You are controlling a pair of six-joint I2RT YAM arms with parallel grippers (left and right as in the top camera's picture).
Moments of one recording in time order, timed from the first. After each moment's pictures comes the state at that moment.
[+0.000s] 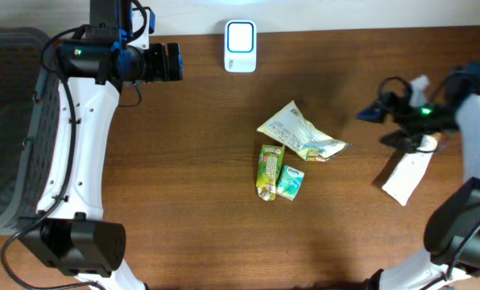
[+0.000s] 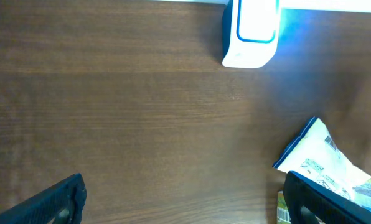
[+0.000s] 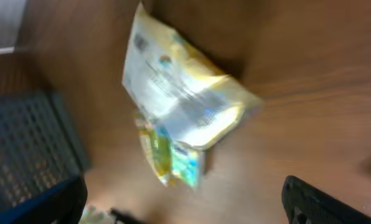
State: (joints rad) left arm -0.10 1.86 2.03 -1.10 0.12 -0.13; right arm -0.34 1.84 1.55 -1.23 -0.71 0.10
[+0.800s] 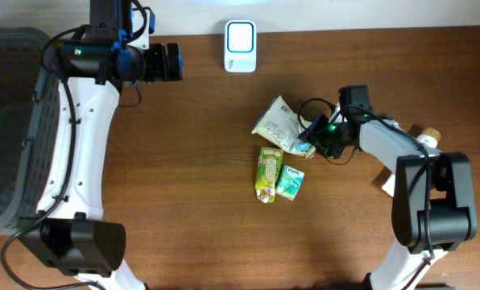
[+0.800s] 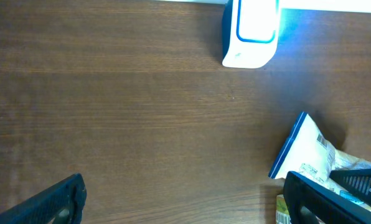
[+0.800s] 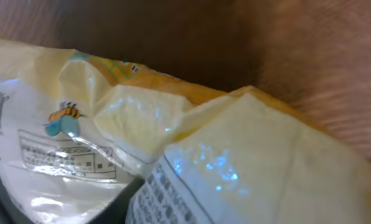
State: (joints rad) left arm -0.10 1.86 2.03 -1.10 0.12 -0.13; right arm 0.05 1.94 1.13 -0.41 -0.46 0.67
